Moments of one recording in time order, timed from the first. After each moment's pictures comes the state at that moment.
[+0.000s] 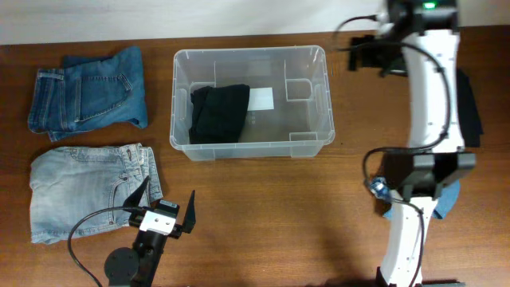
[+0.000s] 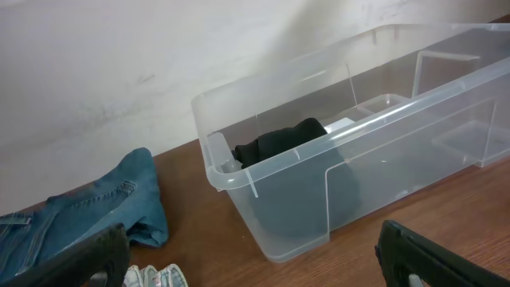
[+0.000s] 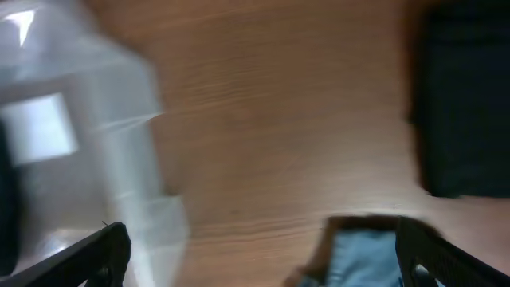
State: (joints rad) left arm -0.02 0.02 0.01 -0.05 0.25 0.30; right arm -0.06 2.35 2.76 -1.69 0.00 0.16
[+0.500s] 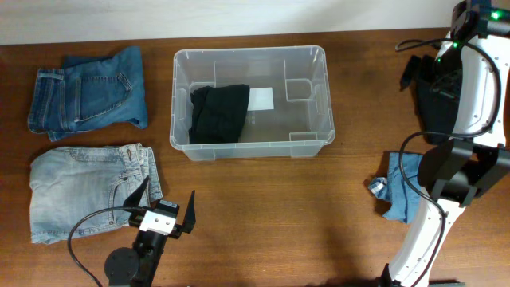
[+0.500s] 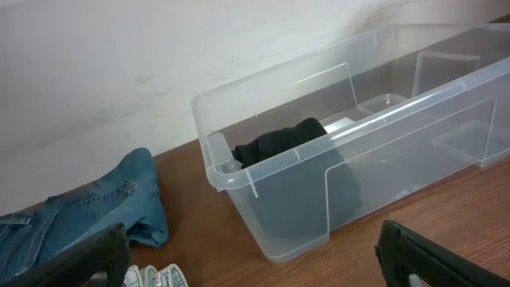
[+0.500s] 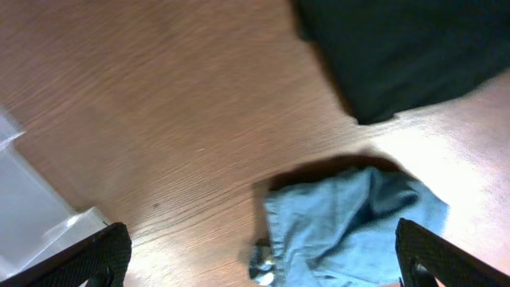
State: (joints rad) left arm -0.02 0.02 0.01 -0.05 0.25 0.30; right arm -0.30 2.35 2.53 -1.69 -0.02 0.23
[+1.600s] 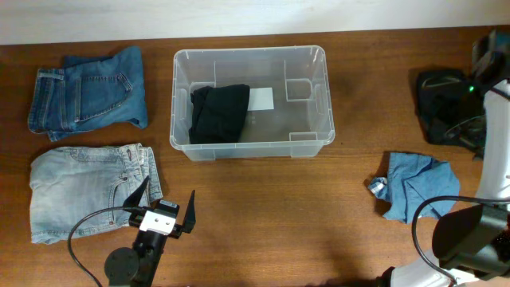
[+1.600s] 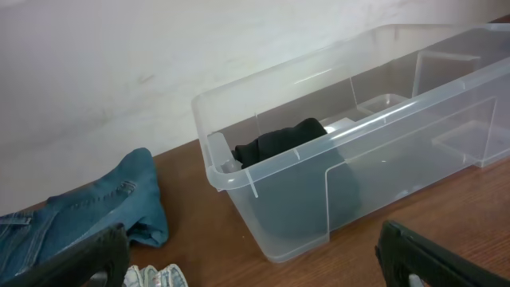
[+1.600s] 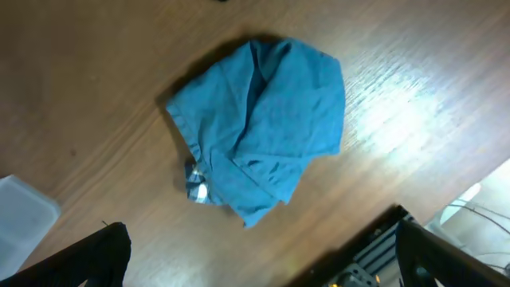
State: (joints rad) left arm -0.02 0.02 0.01 -0.05 0.25 0.30; right arm -0.33 1.78 1.85 -1.60 0.14 0.45
